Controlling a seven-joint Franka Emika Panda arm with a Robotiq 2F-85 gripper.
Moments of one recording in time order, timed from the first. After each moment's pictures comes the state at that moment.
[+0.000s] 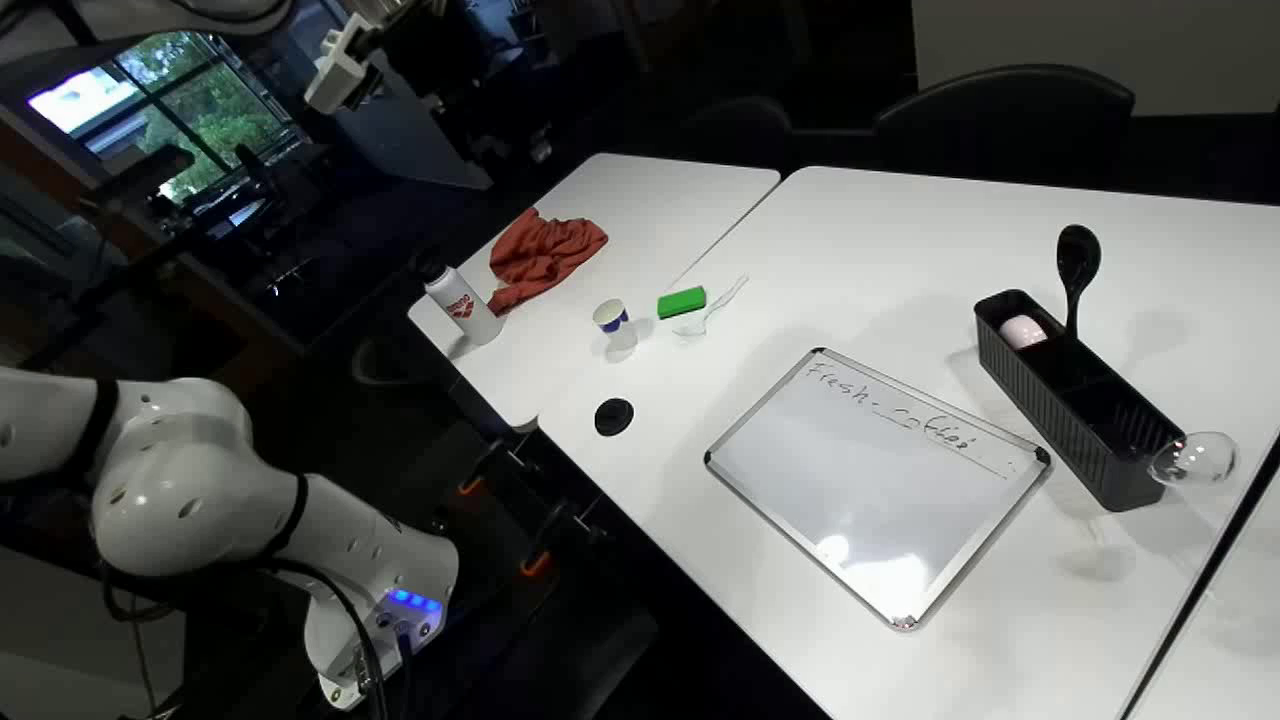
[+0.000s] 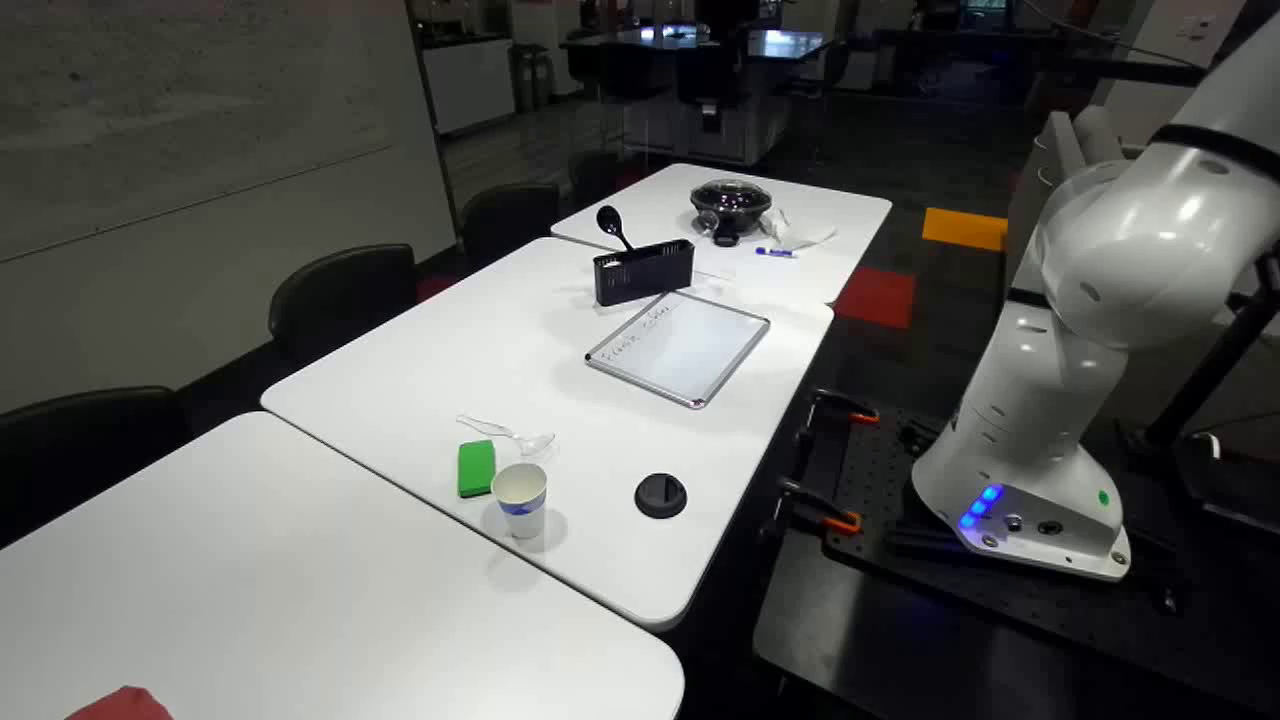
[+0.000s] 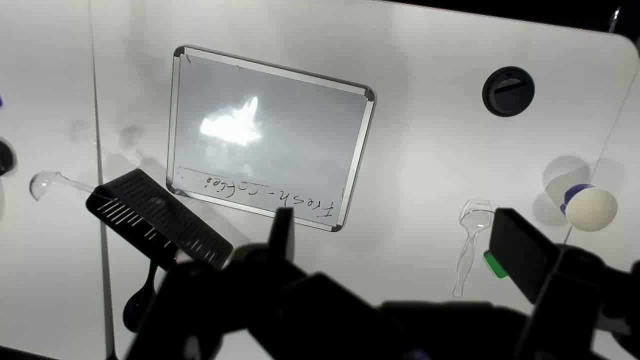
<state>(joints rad) -0.09 -0.42 -0.14 -2.25 -0.19 1.88 -0.25</state>
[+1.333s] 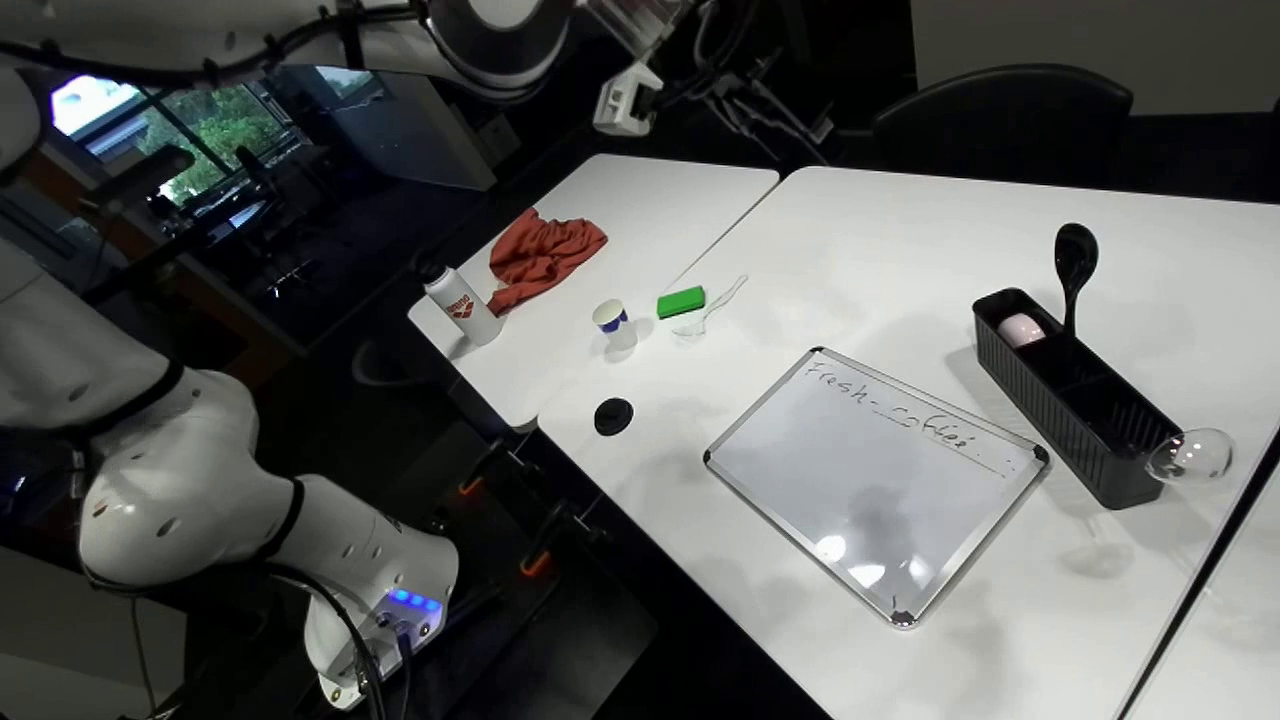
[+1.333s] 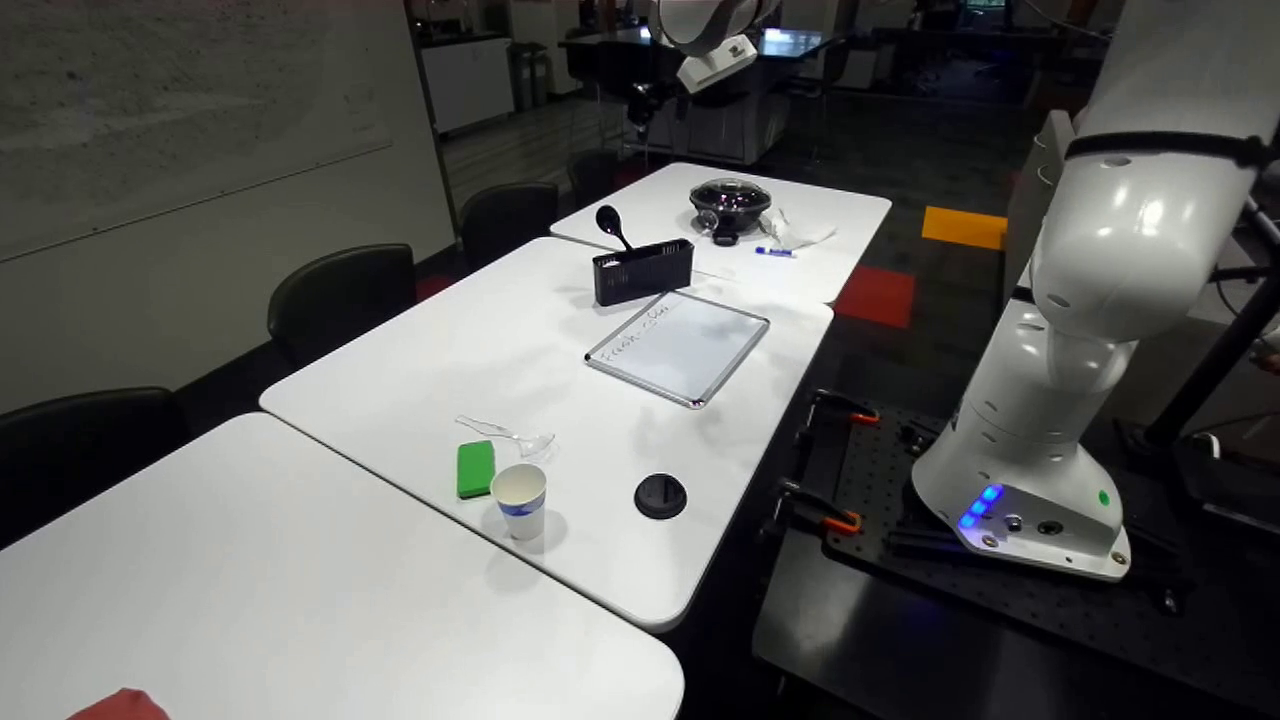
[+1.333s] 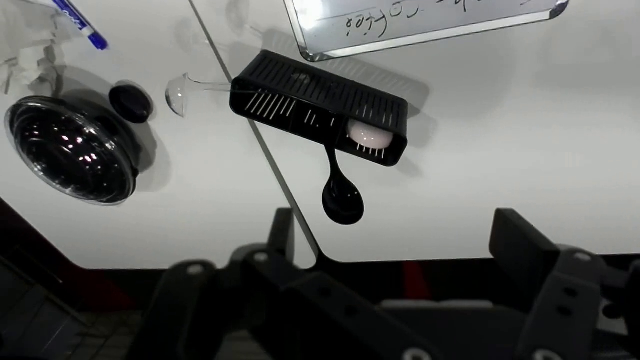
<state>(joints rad) -0.24 0.11 -0.24 -2.00 -0.28 2.52 0.07</state>
